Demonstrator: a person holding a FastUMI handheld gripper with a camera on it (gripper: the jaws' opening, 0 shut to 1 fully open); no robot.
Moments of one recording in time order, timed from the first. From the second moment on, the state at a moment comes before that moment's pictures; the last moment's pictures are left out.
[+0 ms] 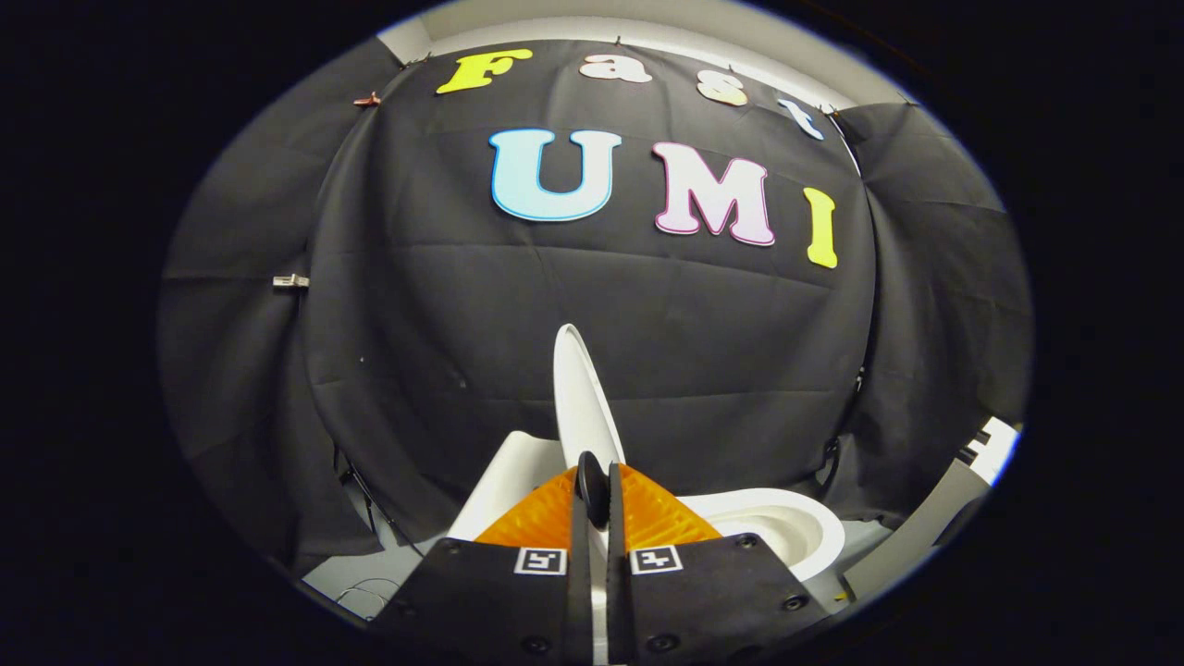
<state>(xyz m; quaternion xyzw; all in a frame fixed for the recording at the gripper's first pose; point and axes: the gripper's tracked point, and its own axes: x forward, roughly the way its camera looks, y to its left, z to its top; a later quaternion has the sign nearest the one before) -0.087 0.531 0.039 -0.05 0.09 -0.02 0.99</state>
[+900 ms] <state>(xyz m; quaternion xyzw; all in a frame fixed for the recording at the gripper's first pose) -0.102 0.495 0.123 -0.01 0.02 0.11 0.99</state>
